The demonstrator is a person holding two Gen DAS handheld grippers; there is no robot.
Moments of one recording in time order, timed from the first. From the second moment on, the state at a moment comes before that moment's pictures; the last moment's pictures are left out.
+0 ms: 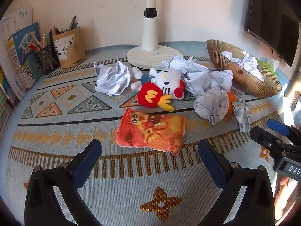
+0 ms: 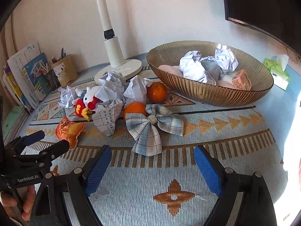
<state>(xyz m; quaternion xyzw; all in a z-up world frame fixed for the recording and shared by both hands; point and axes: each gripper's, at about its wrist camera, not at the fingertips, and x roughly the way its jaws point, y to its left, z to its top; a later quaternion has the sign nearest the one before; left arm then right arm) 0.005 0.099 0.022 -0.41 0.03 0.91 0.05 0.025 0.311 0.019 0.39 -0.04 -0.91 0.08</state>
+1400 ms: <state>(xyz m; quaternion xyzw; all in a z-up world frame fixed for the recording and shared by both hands) -0.033 0.087 0.018 -0.43 -0.01 0.90 0.03 0.007 0.352 0.015 0.44 -0.18 -0.88 0.09</state>
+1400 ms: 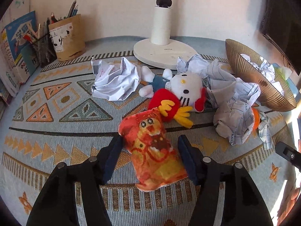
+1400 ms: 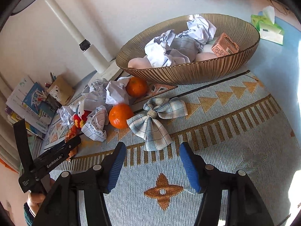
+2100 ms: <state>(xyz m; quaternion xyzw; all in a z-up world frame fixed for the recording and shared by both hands) -0.023 0.086 0.023 -0.41 0.00 0.91 0.03 0.058 0.309 0.035 0.35 0.06 -0.93 0.10</state>
